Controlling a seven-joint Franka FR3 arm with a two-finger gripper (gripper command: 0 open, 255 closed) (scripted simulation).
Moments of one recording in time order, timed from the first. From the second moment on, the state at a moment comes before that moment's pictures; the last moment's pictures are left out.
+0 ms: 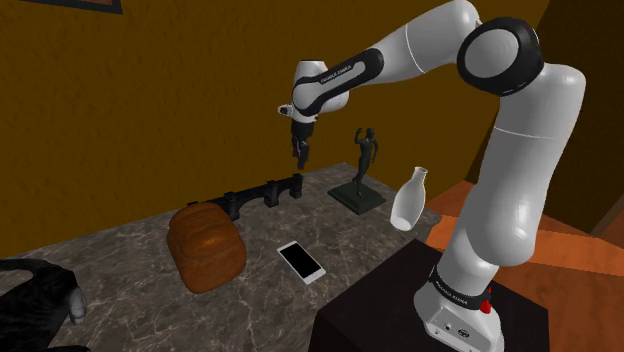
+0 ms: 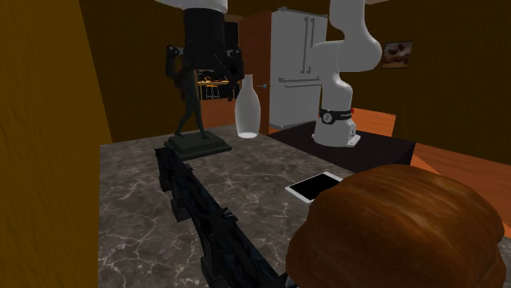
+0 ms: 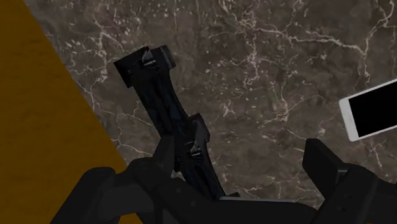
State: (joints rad) arm 0.19 0.12 -0.19 -2.04 0.03 2.20 -0.98
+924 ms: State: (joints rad) arm 0.20 0.56 -0.08 -1.68 0.09 2.27 -1.24
